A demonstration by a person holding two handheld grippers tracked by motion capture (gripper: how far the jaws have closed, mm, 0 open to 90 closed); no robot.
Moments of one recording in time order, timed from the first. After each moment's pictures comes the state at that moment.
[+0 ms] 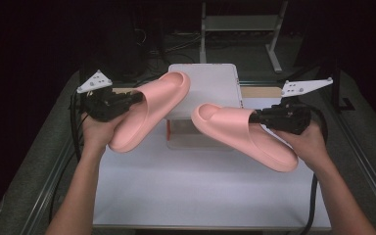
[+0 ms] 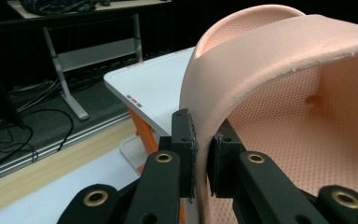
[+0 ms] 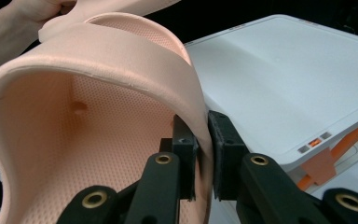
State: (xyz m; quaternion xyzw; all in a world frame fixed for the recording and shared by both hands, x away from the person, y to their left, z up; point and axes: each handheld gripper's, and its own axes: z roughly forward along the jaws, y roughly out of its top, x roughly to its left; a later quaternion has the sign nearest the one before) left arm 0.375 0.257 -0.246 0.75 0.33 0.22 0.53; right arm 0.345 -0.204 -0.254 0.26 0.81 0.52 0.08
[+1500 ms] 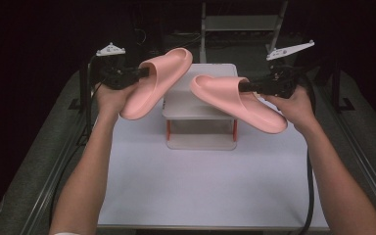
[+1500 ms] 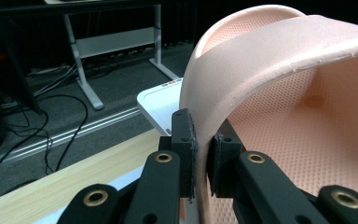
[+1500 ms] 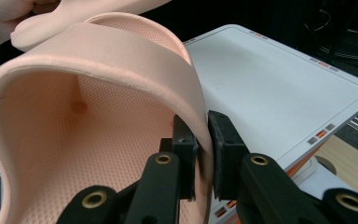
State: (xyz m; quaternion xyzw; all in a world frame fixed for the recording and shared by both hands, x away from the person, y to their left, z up) left arm 0.453 0.240 -0.230 0.75 0.38 0.22 0.50; right arm 0.428 -0.194 -0.227 0.30 0.81 0.49 0.09
